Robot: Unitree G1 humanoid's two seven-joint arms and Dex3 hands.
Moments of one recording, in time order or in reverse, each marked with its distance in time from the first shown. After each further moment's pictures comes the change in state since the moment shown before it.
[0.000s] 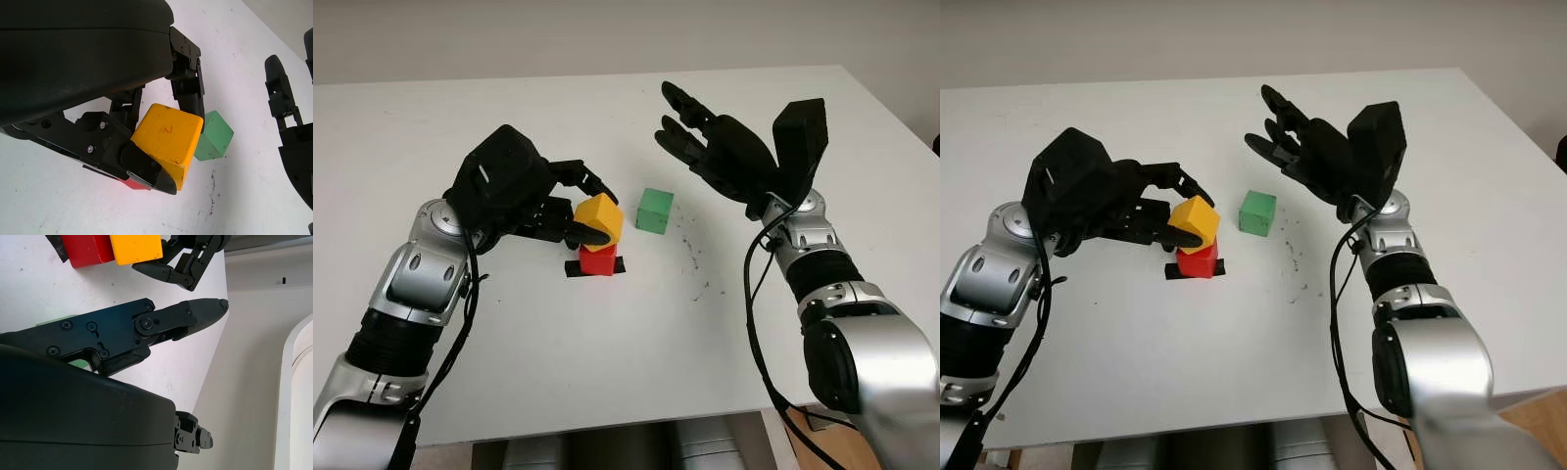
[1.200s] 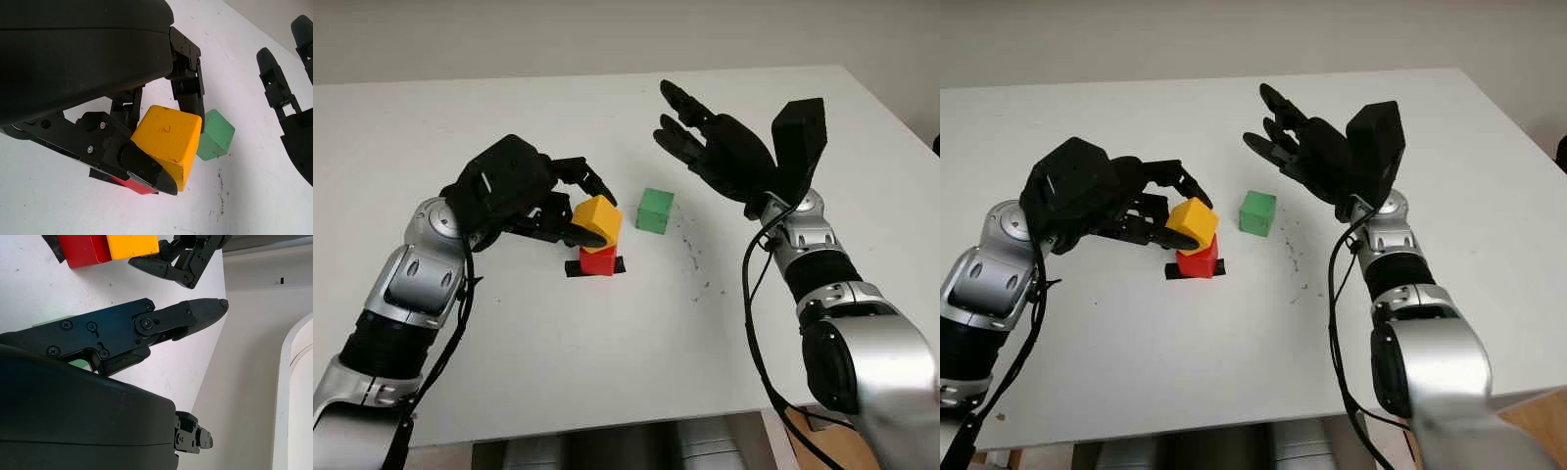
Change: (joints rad) left arm 0.008 0.028 -0.016 0.006 0.039 -0.116 -0.037; right arm 0.001 0.007 0.000 -0.007 0.002 0.002 -0.007
